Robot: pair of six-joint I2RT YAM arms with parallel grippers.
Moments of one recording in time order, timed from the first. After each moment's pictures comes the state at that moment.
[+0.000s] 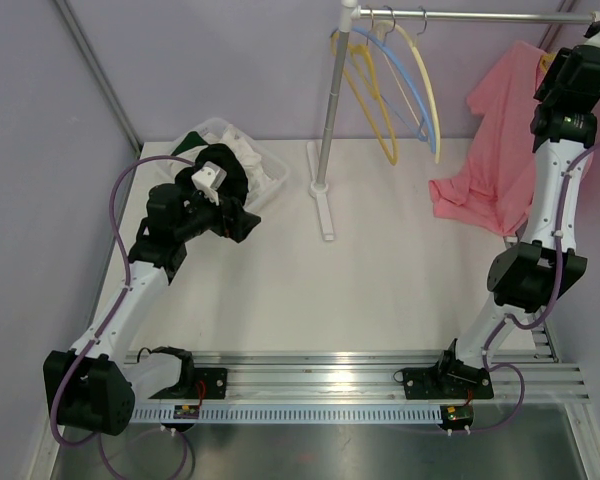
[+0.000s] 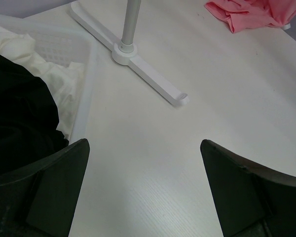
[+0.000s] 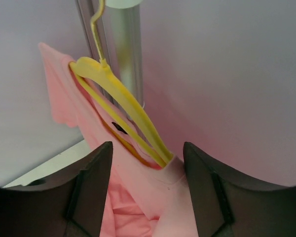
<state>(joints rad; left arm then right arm) -0.17 1.10 0.84 -0.06 0.57 -0.02 -0.31 1.86 2.17 -0.44 0.34 0.01</state>
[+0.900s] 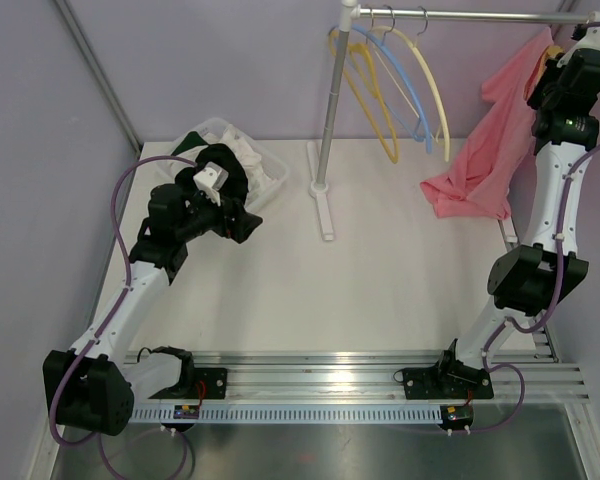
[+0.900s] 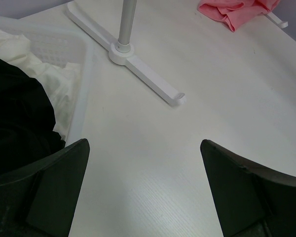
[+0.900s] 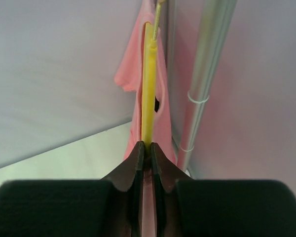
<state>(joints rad) -0.18 1.10 0.84 -0.06 0.57 -0.02 -0.32 1.84 2.13 -0.45 0.07 0.04</state>
